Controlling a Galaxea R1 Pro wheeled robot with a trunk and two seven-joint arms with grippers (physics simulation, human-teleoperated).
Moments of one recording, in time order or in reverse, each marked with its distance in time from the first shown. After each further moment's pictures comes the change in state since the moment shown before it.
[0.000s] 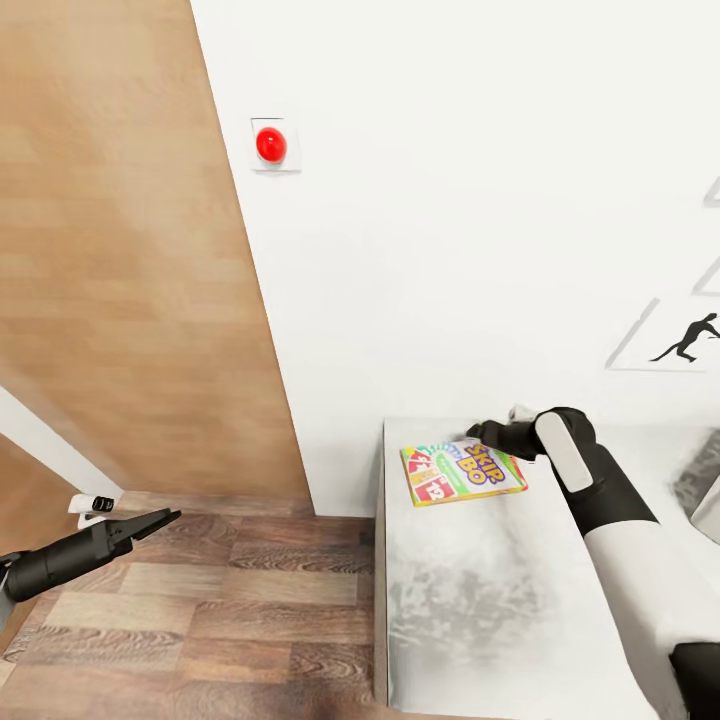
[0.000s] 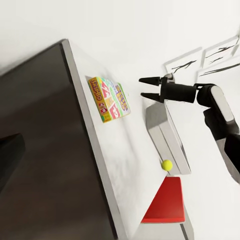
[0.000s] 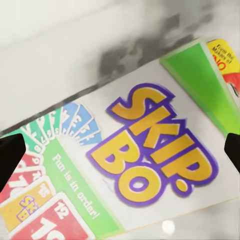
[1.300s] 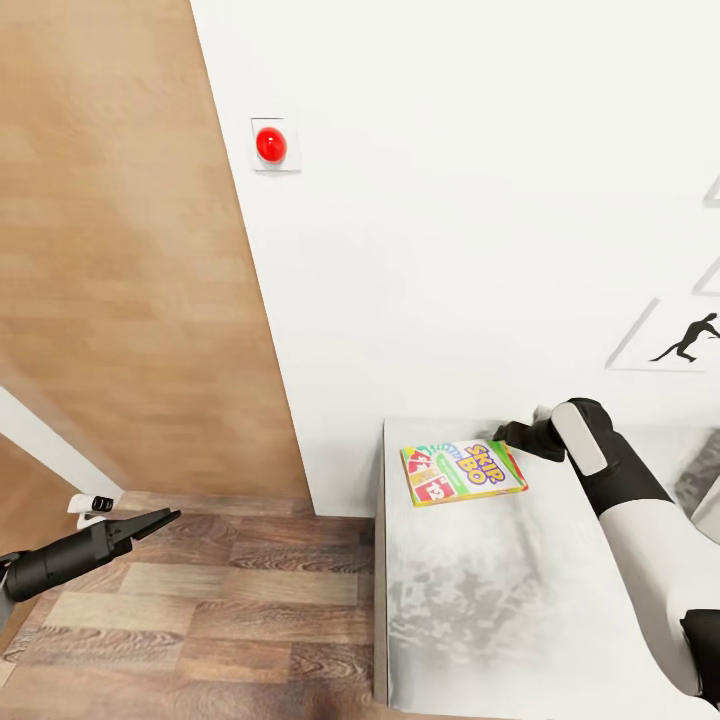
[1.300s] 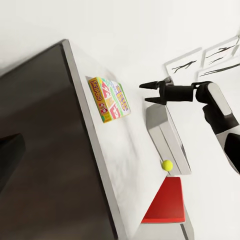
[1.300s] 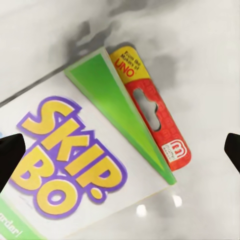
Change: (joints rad) left arm 0.000 0.001 0.001 0.000 0.000 0.000 0.000; right arm -0.076 -0.058 0.000 0.131 0.000 0.028 -0.095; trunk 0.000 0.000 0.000
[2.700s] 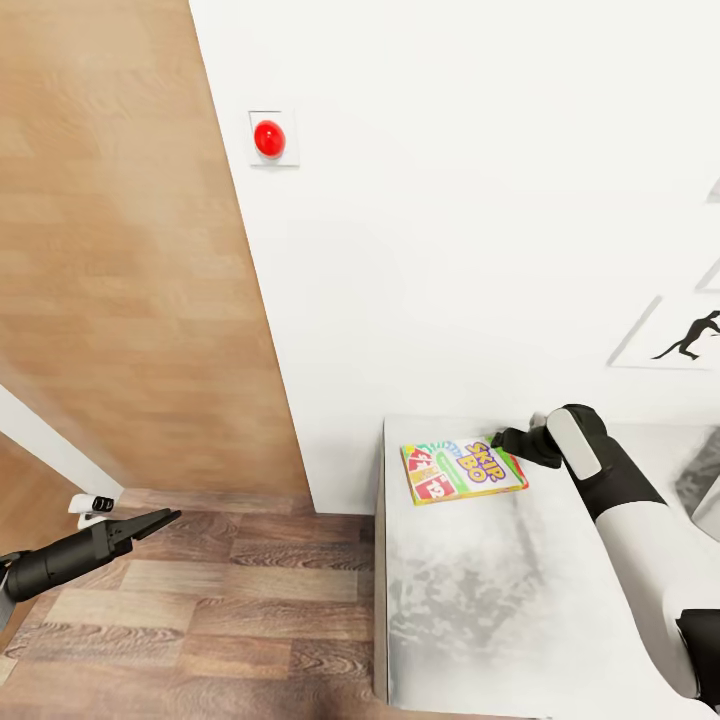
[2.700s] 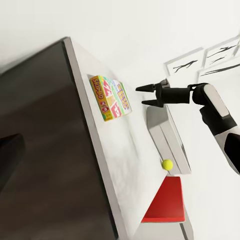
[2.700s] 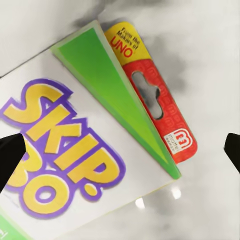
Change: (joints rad) left arm 0.000 -0.001 -0.001 0.000 0.000 0.000 0.000; right arm 0.005 0.008 0.010 0.040 0.003 -0.021 0.006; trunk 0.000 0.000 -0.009
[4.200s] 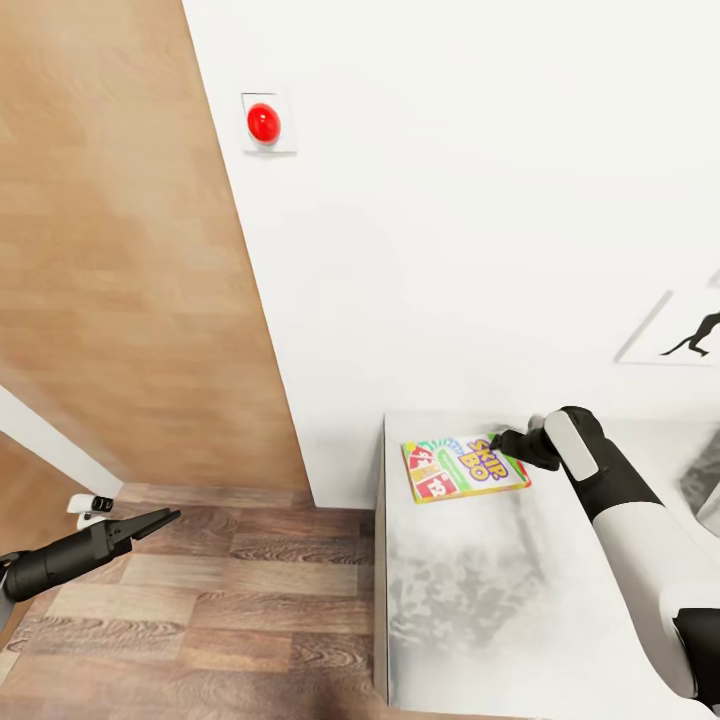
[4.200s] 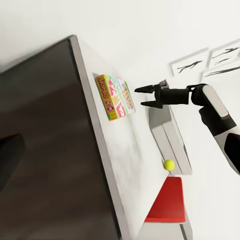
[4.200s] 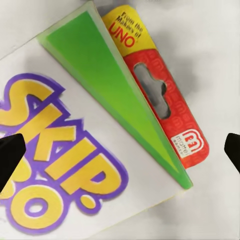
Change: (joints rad) left arm 0.000 0.002 0.001 0.000 0.000 0.000 0.000; right arm 0.000 0.007 -0.001 0.018 0.000 -0.009 0.000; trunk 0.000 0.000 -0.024
